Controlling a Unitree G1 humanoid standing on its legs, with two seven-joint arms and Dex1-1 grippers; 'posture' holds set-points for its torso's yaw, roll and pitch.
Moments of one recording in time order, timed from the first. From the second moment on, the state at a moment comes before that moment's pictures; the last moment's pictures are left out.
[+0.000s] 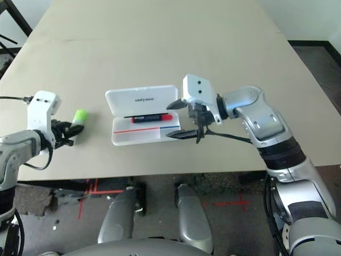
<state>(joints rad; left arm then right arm) -0.25 0.72 0.22 -0.37 -0.30 1.26 -0.42 -0.69 -0.67 0.26 -0.07 0.25 0.45 1.29</state>
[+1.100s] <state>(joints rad) -0.34 1.02 -0.05 -0.58 -0.47 0.89 -0.93 -0.66 -0.71 0.26 0.05 0.18 0.36 1.29</state>
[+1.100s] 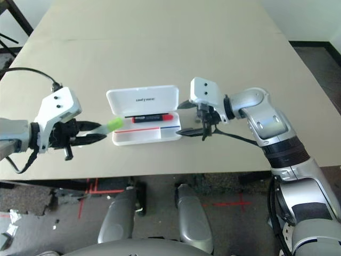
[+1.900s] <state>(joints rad) -0.61 0.83 -0.45 -0.45 -0.21 0.75 -0.96 -0.63 -0.73 0.26 0.04 0.16 0.36 1.25</state>
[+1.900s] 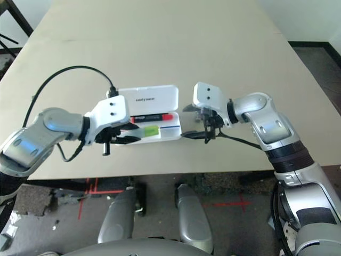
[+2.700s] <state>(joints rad) -0.62 0.80 -0.48 -0.41 -0.11 0.72 -1.01 -0.62 -0.73 0.26 0.03 0.16 0.36 1.24</state>
